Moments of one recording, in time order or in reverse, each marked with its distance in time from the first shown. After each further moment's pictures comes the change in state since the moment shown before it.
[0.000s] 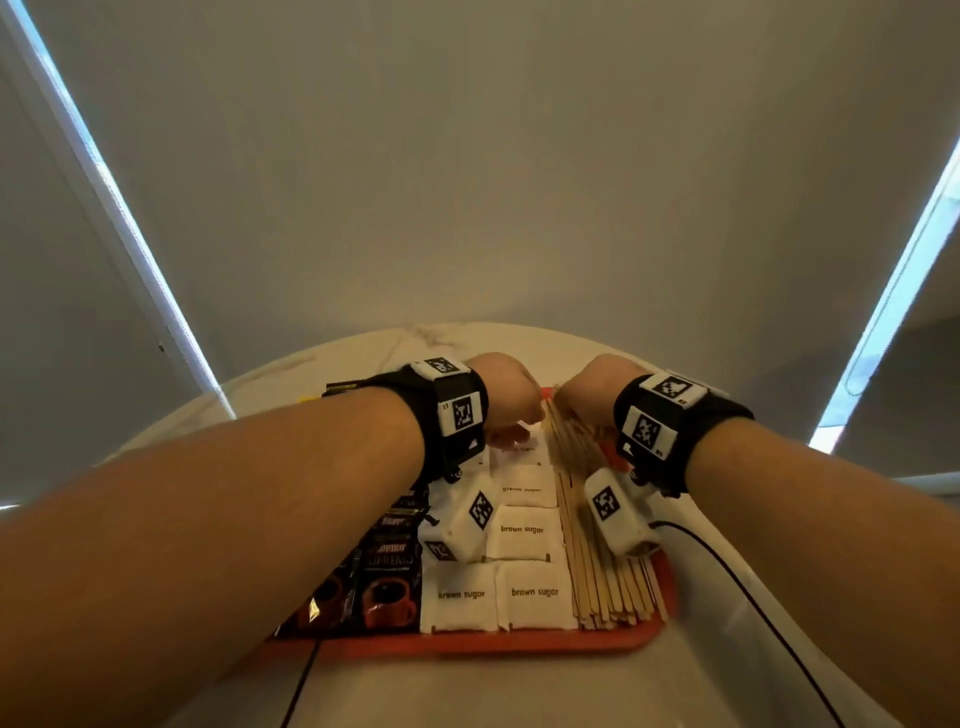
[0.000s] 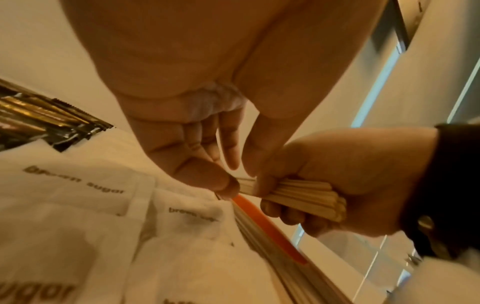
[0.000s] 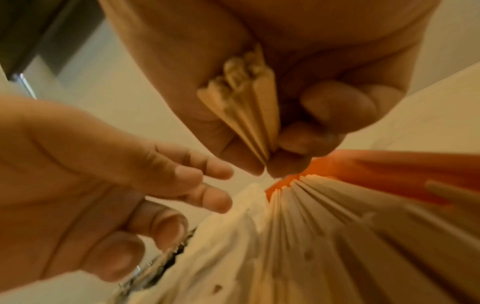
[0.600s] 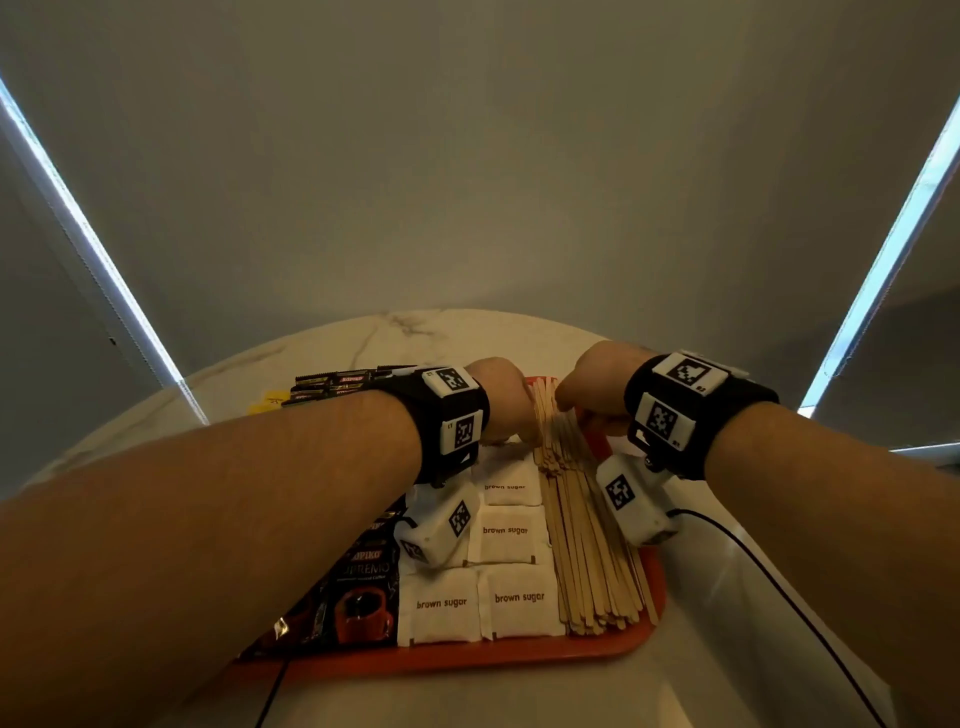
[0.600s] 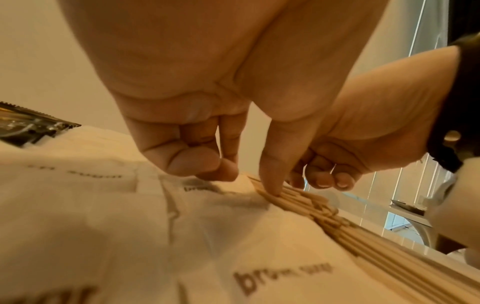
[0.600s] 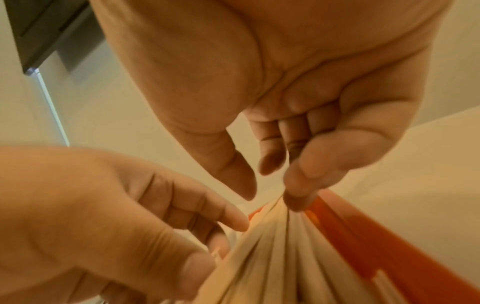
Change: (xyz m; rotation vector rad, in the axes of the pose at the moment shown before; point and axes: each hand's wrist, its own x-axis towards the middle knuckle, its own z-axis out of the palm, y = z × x) left_hand 0.026 -0.003 0.018 0.505 0.006 0.124; right_hand 0.011 0.012 -0.010 -0.031 -0.053 0.046
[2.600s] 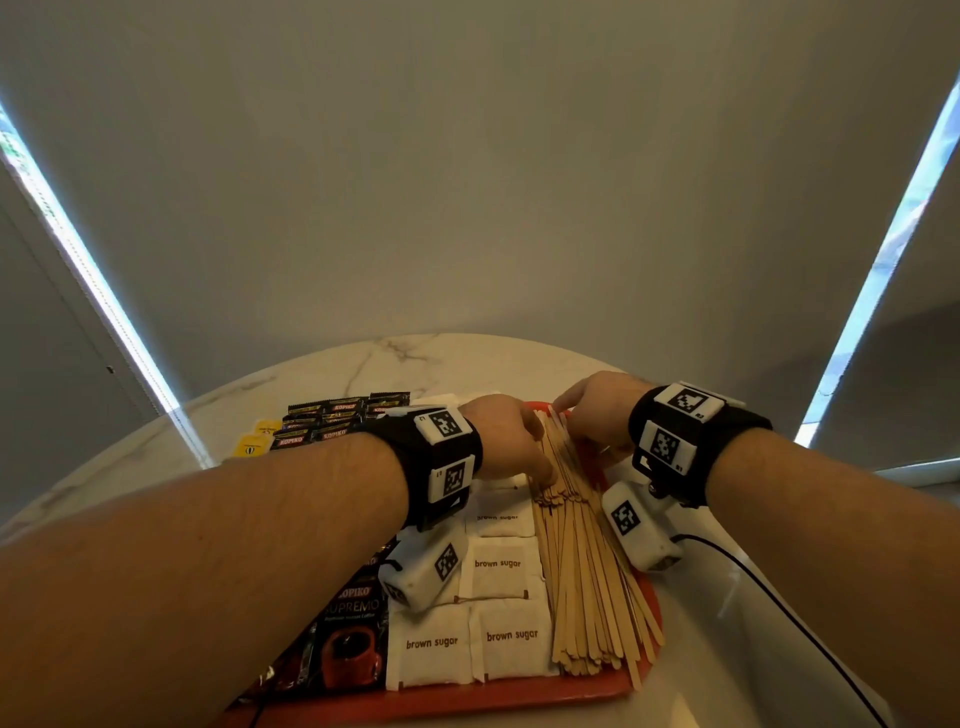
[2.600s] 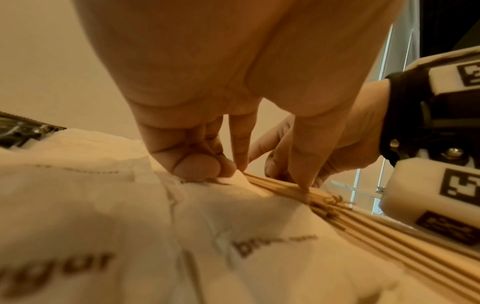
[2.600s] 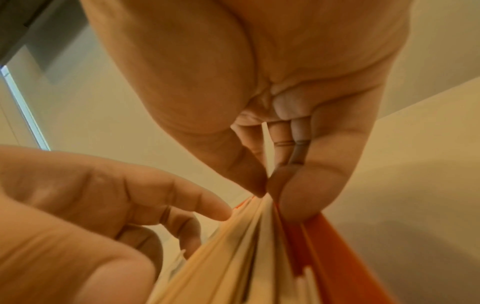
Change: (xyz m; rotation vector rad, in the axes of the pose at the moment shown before) left_hand -0.003 0.001 0.005 -0.021 -0.042 0.070; right_hand 0.022 0.018 0.005 0.027 -0.086 -0.075
